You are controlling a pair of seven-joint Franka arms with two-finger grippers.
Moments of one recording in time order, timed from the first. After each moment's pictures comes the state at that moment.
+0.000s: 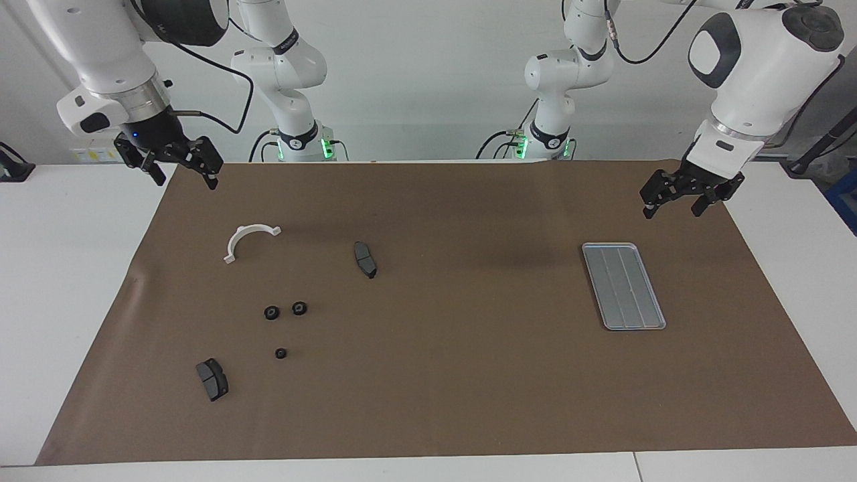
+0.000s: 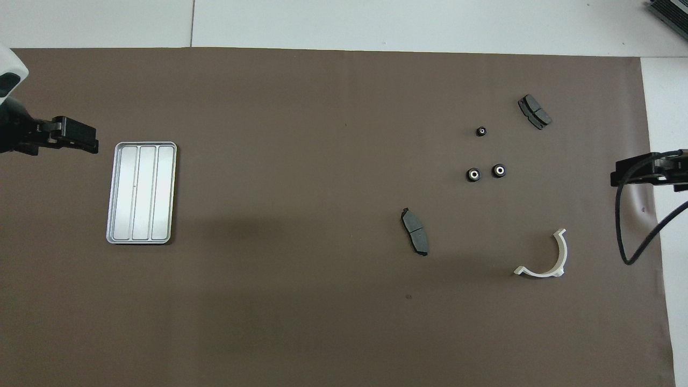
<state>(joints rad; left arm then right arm) 0.10 0.10 -0.15 -1.54 0.01 1.67 -0.02 0.04 -0.05 -0.10 -1.65 -0.03 1.61 0.05</state>
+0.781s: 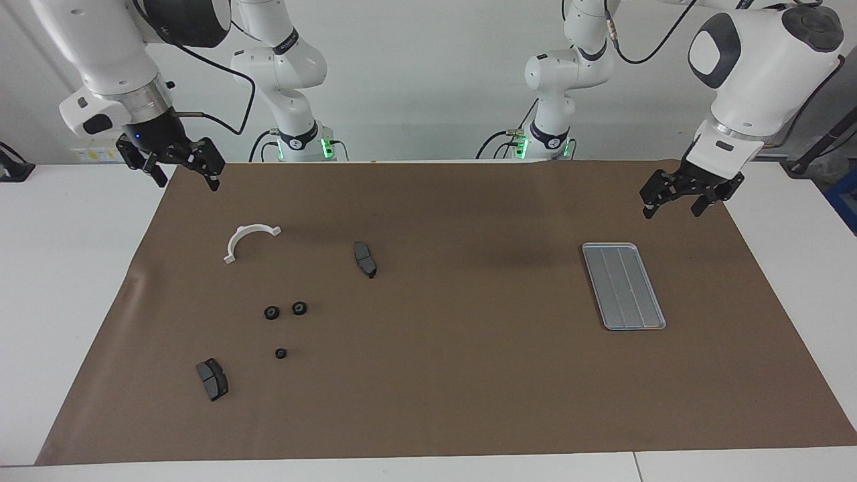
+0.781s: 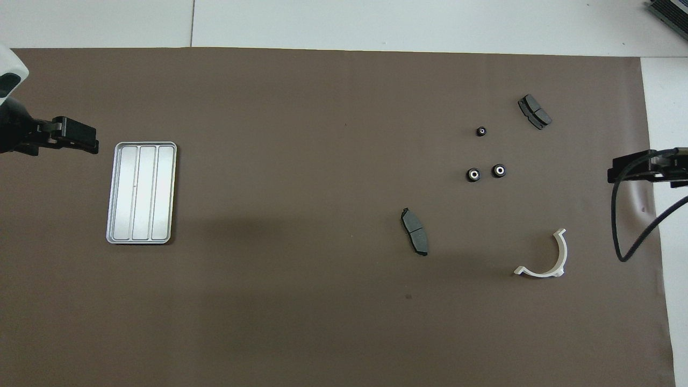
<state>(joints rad) 0.10 0.10 -0.15 -1.54 0.01 1.67 -0.02 0.04 -0.05 -0.09 -1.66 -0.03 1.65 0.05</state>
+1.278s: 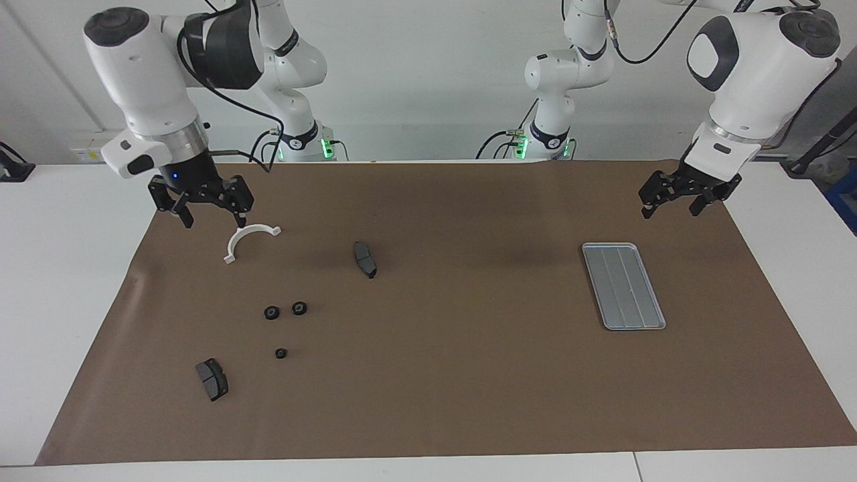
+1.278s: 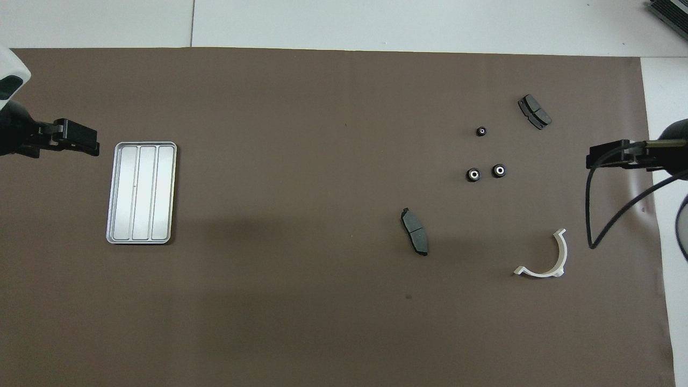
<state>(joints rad) 0.10 0.09 -0.15 -1.56 0.01 1.67 -0.02 0.10 0.07 -0.08 -1.72 -0.03 1.92 0.05</state>
